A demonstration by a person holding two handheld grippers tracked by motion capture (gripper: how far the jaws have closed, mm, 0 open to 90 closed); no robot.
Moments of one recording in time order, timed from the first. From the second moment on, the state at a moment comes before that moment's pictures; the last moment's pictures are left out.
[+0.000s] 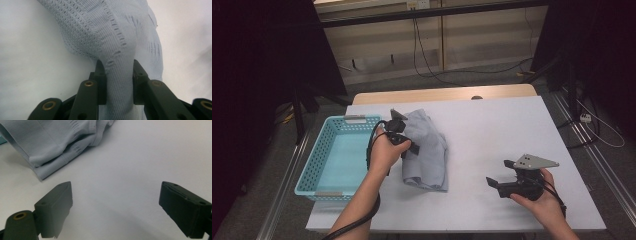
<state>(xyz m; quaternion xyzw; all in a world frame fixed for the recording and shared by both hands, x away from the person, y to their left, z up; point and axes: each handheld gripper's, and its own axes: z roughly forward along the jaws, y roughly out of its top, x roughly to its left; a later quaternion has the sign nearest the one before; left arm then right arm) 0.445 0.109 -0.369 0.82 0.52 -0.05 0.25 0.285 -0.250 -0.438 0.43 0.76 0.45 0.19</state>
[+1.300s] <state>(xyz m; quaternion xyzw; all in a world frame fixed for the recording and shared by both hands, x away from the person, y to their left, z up) 0.466 0.115 -0.320 0.86 0.49 0.01 0.16 0.284 -0.245 -0.438 0.42 0.76 0.46 0.17</state>
